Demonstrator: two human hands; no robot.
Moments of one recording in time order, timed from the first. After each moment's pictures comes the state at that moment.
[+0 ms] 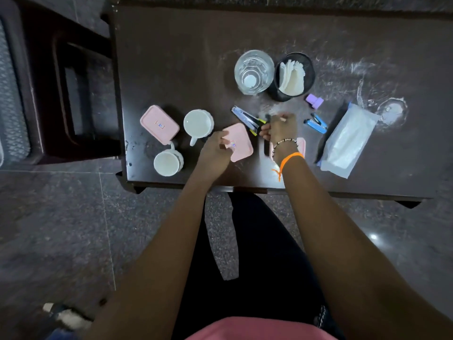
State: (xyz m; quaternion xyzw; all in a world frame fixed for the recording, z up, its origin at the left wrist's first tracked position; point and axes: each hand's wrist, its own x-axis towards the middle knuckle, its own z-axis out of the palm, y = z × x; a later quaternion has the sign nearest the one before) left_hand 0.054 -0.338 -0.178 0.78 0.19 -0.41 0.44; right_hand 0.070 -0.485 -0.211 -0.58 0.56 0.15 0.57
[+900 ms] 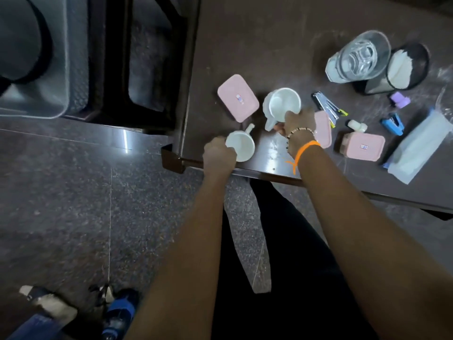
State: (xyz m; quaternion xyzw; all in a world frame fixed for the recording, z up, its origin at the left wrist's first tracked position) left_hand 0.038 -0.156 -0.204 0.81 0.26 -0.38 0.35; right_hand 0.085 -0.310 -0.221 -0.68 0.55 0.16 0.47
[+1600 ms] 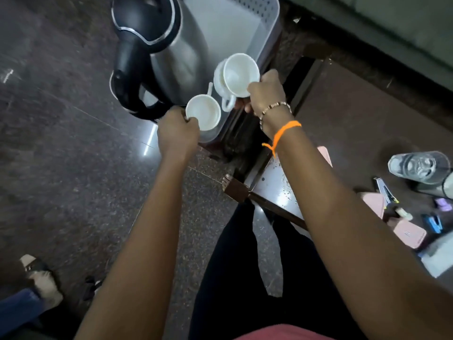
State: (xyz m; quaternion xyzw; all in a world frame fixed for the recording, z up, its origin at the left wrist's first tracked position) left_hand 0.122 0.108 -0.100 0.86 0.39 -0.12 0.31; right_hand 0.215 -0.018 -0.099 -0.80 0.20 0.28 0.49
